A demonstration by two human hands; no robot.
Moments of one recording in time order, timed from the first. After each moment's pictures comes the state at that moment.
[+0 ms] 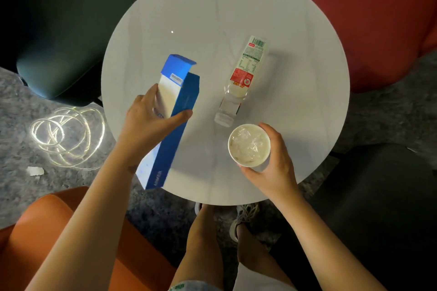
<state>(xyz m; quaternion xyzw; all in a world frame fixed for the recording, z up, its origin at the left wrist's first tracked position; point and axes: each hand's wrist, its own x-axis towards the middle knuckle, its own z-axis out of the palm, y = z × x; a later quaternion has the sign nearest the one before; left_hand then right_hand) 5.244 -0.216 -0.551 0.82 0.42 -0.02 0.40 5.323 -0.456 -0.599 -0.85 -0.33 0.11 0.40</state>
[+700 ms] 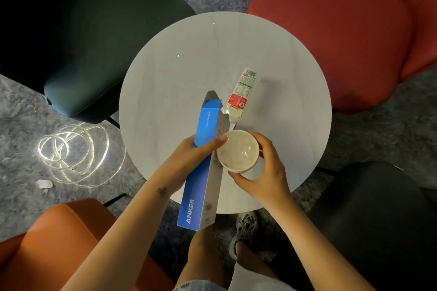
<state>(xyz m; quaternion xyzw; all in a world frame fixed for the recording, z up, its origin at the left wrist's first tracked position) 5.254 -0.282 -0.509 0.59 0.39 -0.13 0.70 5.327 -0.444 -0.546 -0.82 -0.32 0.15 0.45</state>
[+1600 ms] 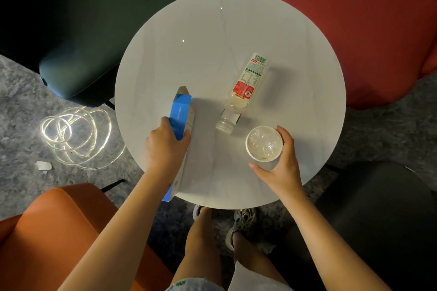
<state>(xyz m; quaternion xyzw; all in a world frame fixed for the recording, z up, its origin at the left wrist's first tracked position) 5.241 -0.264 -0.564 0.80 0.54 -0.04 0.26 5.350 -0.470 -0.602 -0.86 -0.25 0.17 0.41</state>
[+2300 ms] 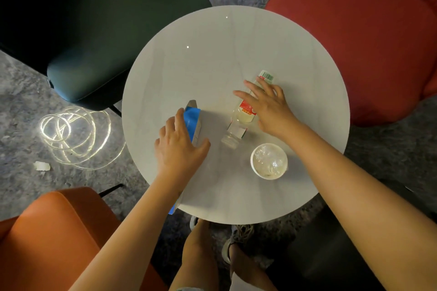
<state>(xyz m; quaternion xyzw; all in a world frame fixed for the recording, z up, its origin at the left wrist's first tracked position) 5.257 -0.263 -0.557 0.84 0.47 -0.01 0.26 5.465 -0.356 -0.588 -0.82 -0.56 0.13 0.02</state>
